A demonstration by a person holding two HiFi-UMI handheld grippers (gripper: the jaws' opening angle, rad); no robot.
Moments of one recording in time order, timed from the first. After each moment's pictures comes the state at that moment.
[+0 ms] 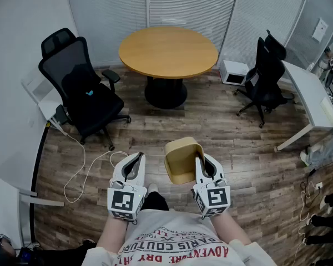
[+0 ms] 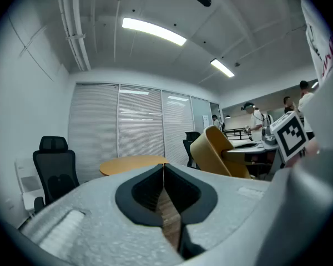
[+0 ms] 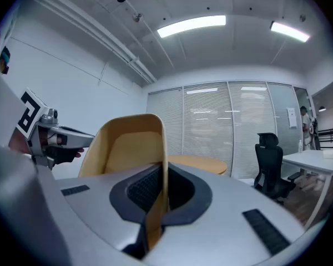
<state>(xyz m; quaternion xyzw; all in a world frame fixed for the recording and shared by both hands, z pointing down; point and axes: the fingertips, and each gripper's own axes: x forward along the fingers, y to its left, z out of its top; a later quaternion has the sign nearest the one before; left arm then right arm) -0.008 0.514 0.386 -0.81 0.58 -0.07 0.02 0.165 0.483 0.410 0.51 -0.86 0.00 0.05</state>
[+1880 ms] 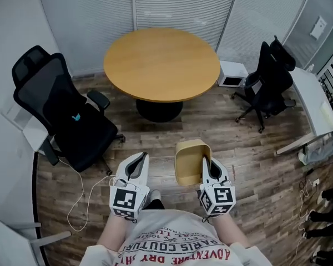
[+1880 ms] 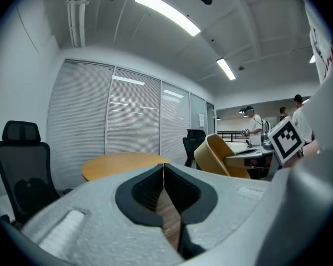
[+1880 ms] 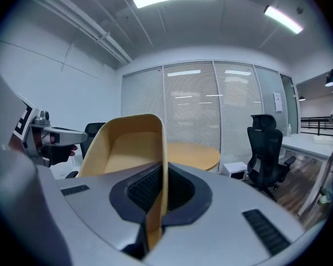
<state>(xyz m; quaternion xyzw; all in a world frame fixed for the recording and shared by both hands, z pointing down) -0.093 0.222 0.393 -0.86 0.51 -0.08 -0.02 0.104 0.218 0.434 0.59 -0.80 0.09 0.08</state>
